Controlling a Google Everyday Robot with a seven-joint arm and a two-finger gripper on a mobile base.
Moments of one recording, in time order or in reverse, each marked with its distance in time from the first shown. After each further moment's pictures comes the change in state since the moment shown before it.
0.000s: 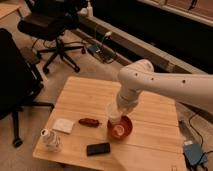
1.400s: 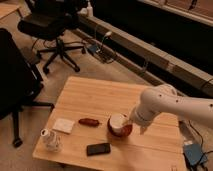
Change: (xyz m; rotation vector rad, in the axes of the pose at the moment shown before) arm 0.037 -0.050 0.042 -0.165 0.019 0.259
